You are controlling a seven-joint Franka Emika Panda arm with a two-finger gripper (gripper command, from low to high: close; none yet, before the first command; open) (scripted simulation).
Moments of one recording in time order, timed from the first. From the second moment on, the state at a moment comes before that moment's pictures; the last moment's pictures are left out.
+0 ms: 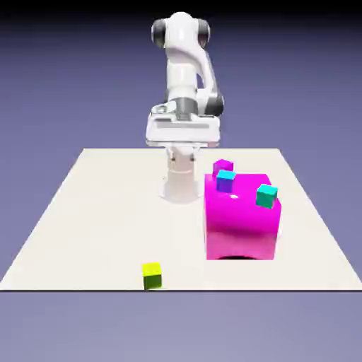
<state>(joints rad) 0.01 -0.53 -0.01 -2.78 0.00 3.01 0.73</state>
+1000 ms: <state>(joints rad) -0.04 0.51 -0.11 -2.23 0.07 2.68 0.40</state>
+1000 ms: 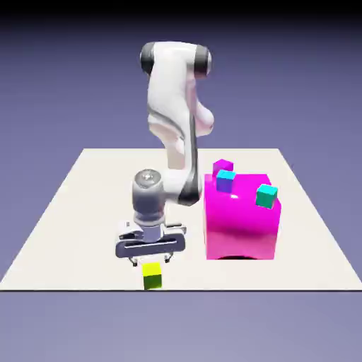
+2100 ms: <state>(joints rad) 0.74 -0.56 -0.29 -2.53 -0.21 1.94 0.07</state>
